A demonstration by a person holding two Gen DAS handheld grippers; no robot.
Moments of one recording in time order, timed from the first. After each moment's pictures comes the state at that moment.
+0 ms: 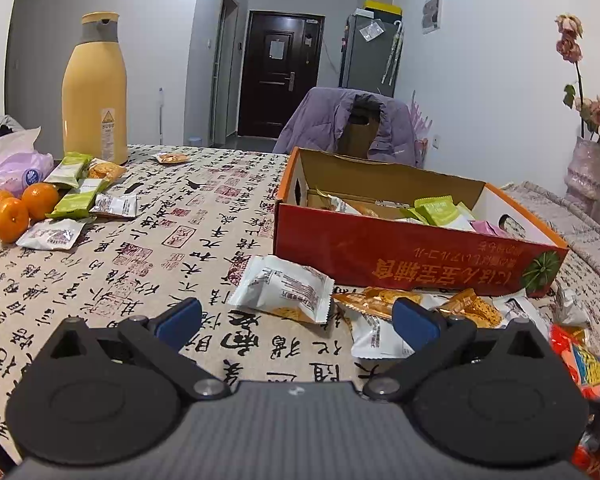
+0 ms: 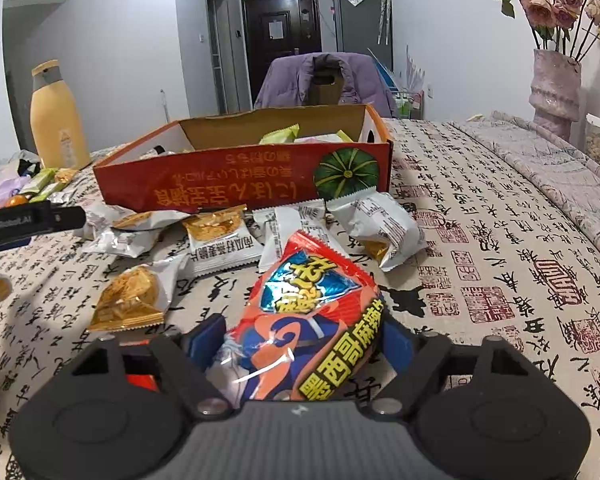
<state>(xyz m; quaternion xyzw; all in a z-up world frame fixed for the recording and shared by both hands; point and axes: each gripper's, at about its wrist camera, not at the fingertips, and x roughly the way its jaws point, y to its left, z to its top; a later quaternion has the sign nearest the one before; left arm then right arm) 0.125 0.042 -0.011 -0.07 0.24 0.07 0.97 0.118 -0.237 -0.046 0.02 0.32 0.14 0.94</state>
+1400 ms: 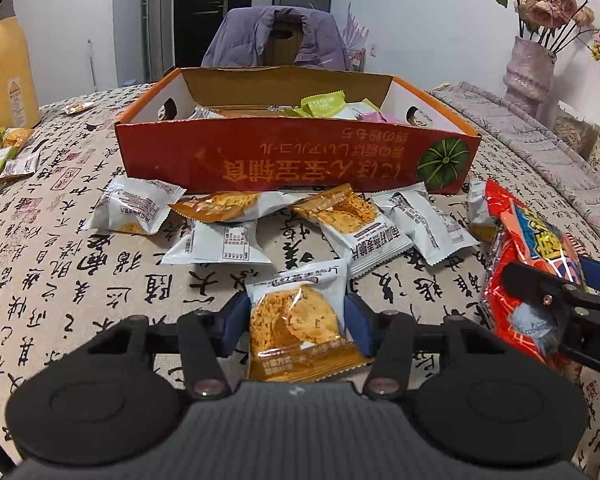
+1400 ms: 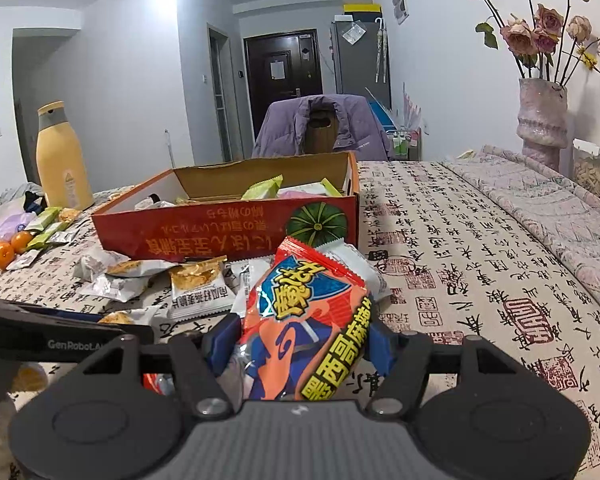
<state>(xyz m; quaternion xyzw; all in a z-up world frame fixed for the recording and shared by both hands) 0.136 -0.051 -0.026 -0.03 0.36 -0.02 0.93 0.117 -0.265 -0.034 0.03 0.26 0.14 0.95</state>
